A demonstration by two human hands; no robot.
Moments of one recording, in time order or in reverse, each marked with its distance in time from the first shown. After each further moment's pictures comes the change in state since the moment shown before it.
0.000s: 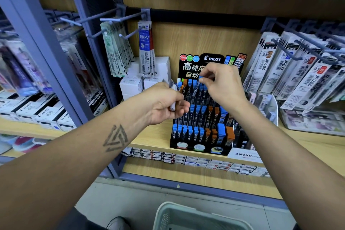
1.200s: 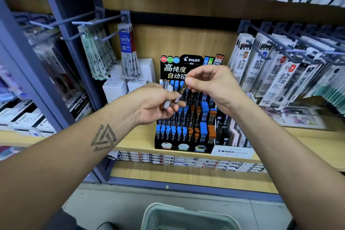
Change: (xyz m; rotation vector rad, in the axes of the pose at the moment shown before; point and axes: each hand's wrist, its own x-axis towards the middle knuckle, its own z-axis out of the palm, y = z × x) left_hand -0.001 0.006 0.025 -0.054 -0.136 -0.056; right_hand -0.016 0.005 -0.043 0.791 -0.218 0.266
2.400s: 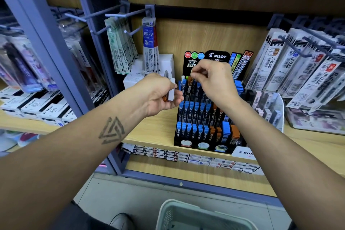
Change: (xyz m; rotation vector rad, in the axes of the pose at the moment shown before) left_hand -0.007 0.008 -0.041 -0.017 0.247 0.072; right_hand 0.045 0.037 0.054 -0.687 0.180 -0.369
